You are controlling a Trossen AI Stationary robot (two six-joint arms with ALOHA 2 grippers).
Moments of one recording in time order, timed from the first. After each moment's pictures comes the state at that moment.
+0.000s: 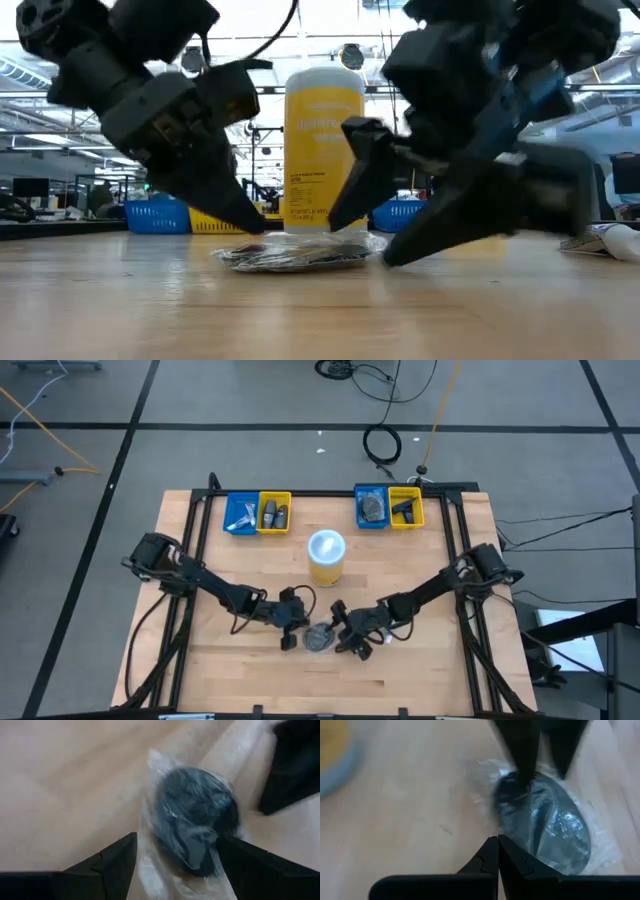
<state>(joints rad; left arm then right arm) -0.33 1.77 0.71 0.35 -0.16 -0.40 0.34 1.91 0.84 0.45 0.00 -0.40</state>
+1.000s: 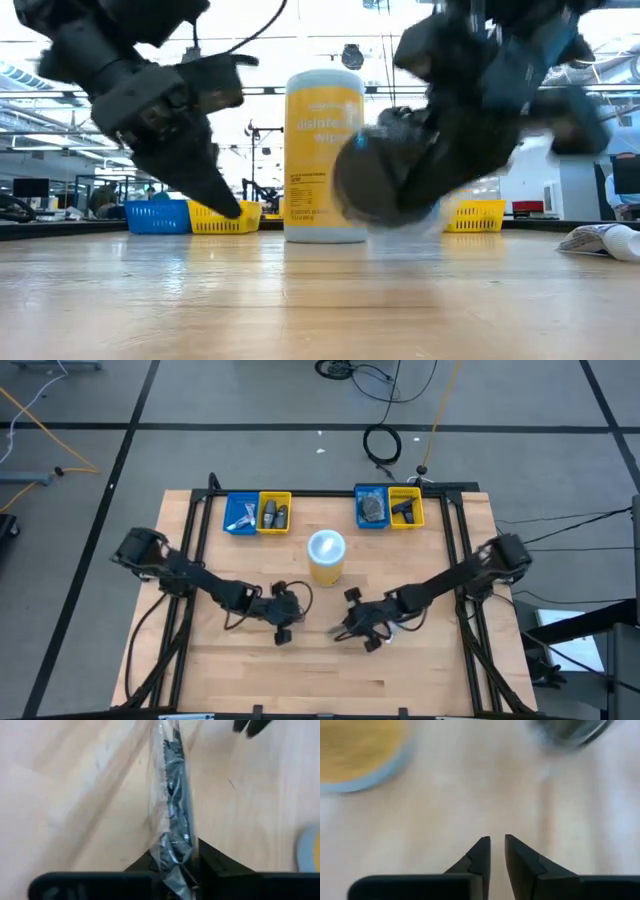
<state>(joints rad) -0.33 1.65 0.71 0.13 -0.23 -0.41 0.32 1.71 0.84 0.04 0.10 -0.16</state>
